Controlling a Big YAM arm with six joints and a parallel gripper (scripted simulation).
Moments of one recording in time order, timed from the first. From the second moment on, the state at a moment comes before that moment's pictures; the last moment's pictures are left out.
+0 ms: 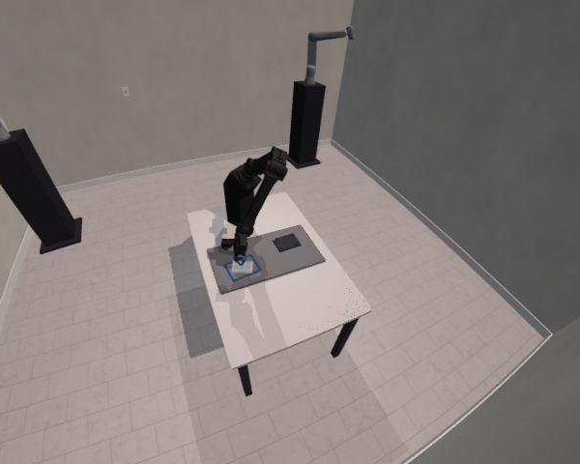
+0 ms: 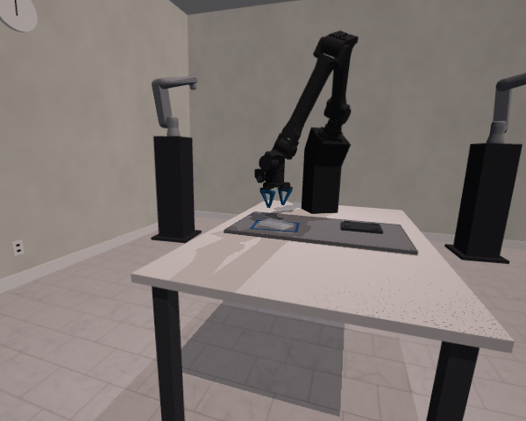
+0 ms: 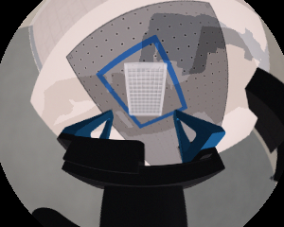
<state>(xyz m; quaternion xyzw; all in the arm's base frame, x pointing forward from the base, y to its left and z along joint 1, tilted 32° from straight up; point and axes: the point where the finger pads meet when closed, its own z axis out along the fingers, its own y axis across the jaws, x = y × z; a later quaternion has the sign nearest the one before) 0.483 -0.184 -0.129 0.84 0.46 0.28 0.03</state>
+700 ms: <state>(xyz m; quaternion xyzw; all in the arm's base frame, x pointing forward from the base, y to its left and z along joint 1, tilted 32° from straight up) 0.488 -0.186 -0.138 0.84 0.46 0.28 0.03</state>
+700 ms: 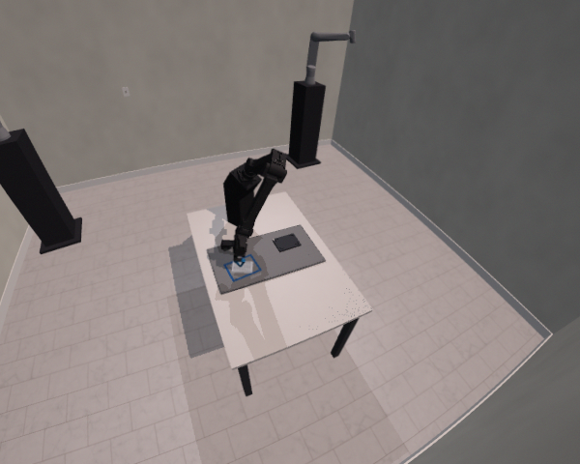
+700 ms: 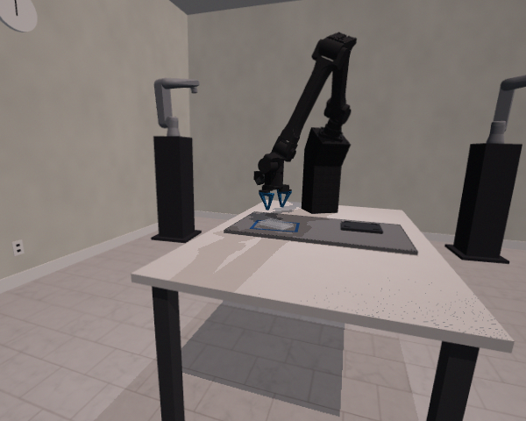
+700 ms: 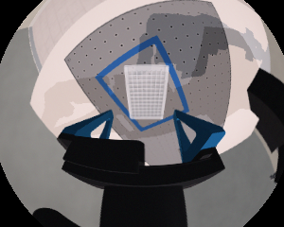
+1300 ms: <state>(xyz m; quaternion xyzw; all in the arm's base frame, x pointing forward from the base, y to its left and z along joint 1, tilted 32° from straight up) 0.501 -0.180 -0.161 0.84 0.46 0.28 0.03</state>
